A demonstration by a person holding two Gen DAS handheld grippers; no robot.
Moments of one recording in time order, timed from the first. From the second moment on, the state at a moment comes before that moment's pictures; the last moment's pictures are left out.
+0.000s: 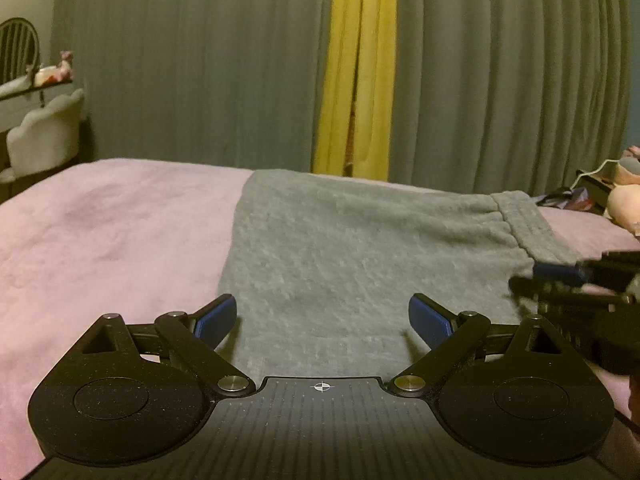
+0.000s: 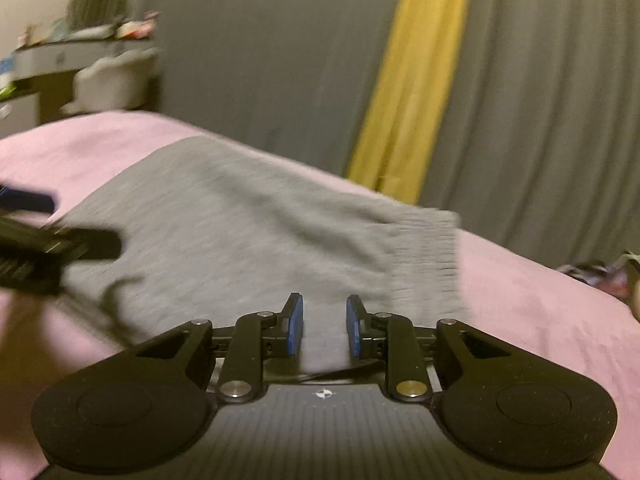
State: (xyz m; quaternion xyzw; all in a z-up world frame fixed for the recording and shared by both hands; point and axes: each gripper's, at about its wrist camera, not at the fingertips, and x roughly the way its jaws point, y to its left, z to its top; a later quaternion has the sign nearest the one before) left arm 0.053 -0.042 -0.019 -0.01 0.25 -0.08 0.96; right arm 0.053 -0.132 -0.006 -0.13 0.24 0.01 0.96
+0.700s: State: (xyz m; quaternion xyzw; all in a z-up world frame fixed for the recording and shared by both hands) left arm 0.074 -0.008 -0.033 -0.09 0.33 -0.01 0.94; right arm 0.046 -0.138 0.006 -0.11 0.24 0.01 0.96
